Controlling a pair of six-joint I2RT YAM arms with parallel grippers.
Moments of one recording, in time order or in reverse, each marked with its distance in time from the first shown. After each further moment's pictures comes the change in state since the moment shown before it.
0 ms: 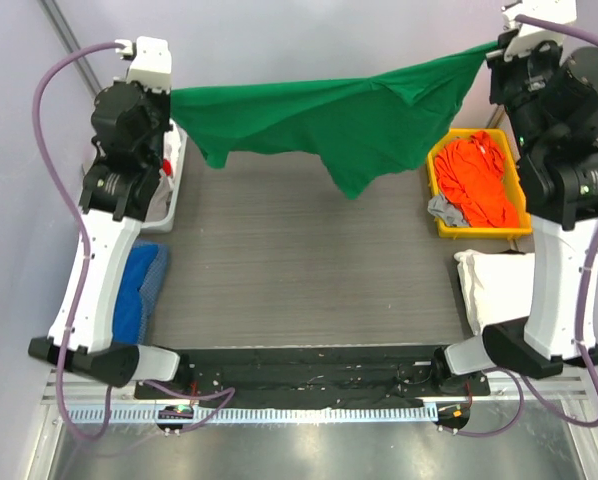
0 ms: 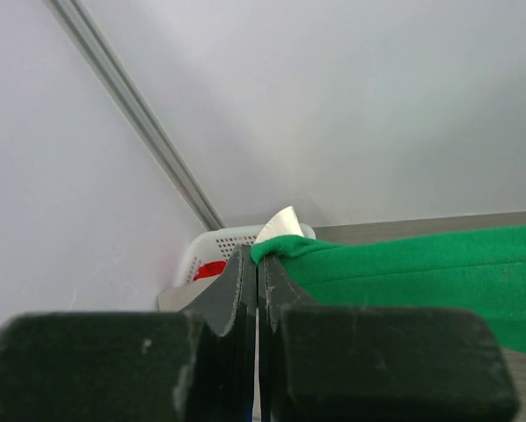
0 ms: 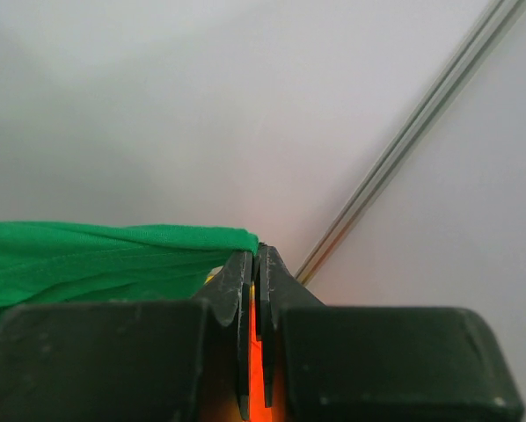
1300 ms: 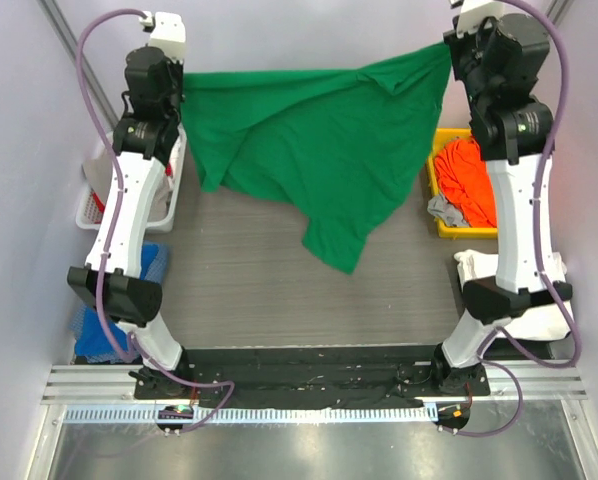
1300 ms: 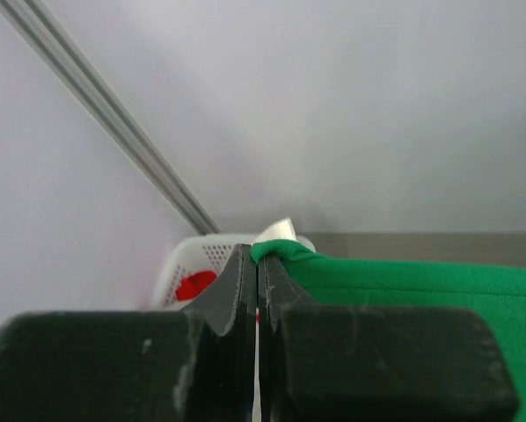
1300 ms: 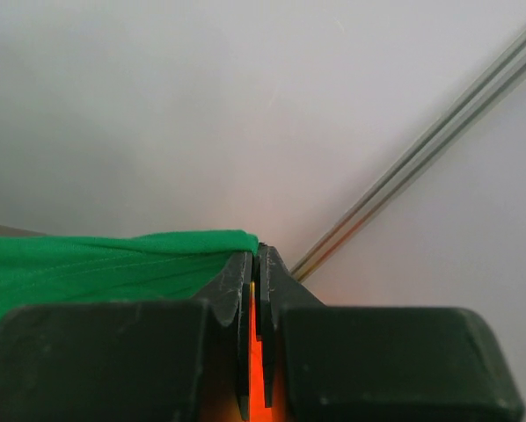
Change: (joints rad) left arm 0.070 0.307 0.190 0.014 0.014 -0.027; right arm 0.000 0.209 0.045 0.064 0.058 -0.037
